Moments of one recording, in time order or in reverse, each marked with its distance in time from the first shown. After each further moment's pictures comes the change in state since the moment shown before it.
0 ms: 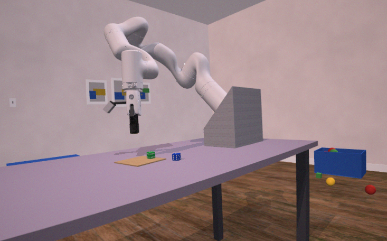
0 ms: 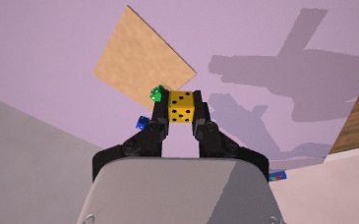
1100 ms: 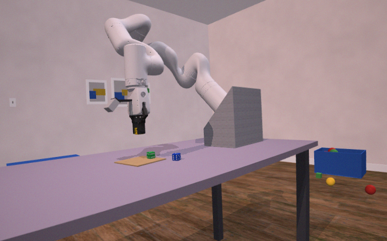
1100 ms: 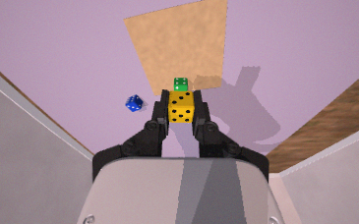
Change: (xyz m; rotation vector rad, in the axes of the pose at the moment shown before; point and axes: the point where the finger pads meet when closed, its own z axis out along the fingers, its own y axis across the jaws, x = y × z) arm -0.027 -0.070 -0.001 -0.005 -0.015 -0.615
